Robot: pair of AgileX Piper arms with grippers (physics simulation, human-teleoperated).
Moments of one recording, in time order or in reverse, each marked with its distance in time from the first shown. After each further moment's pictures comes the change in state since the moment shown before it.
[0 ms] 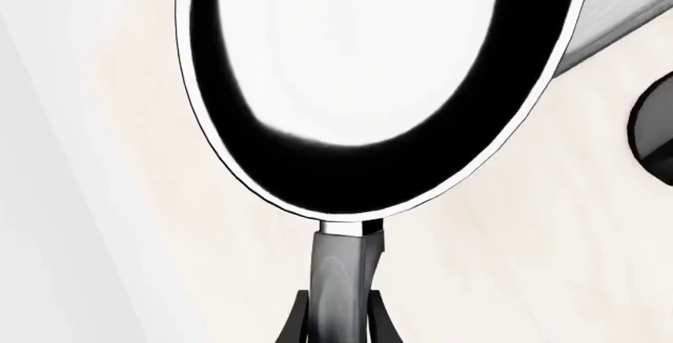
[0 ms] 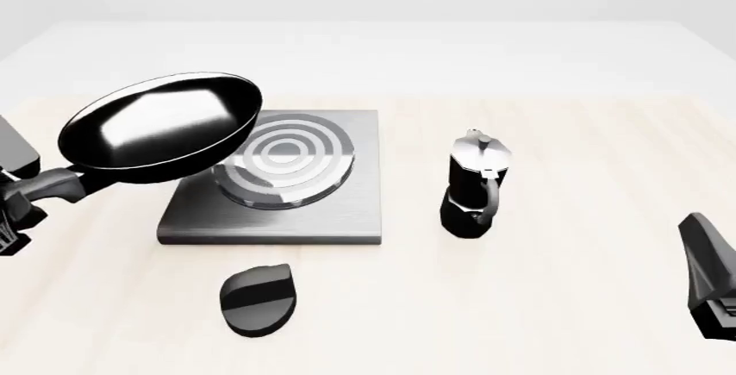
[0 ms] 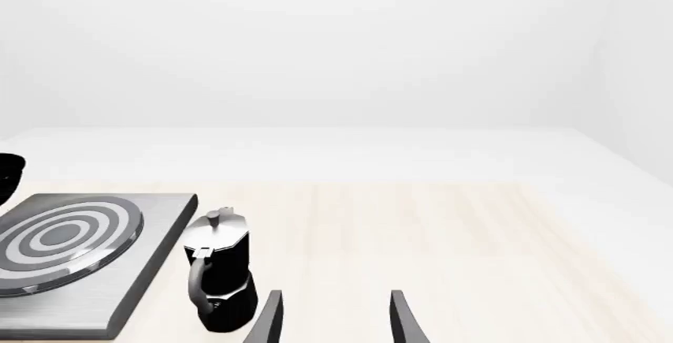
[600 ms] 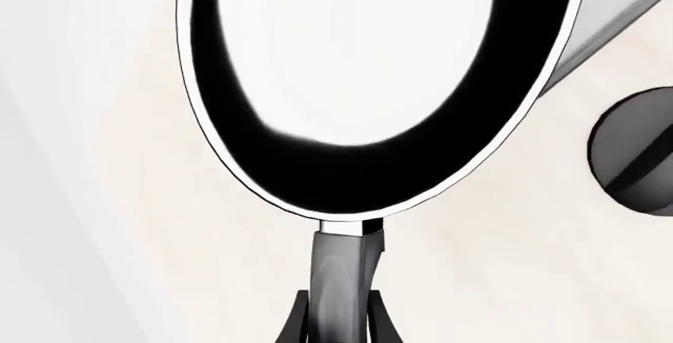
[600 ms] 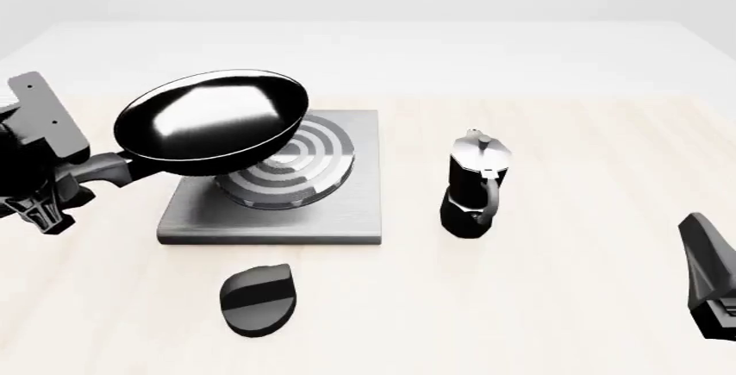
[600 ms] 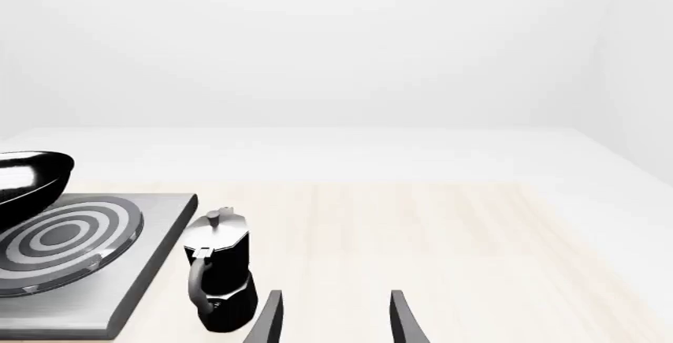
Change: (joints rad) left arm -0.151 0.094 -0.059 -0.042 0.011; right arm 0.000 0.000 0.000 0.000 0.000
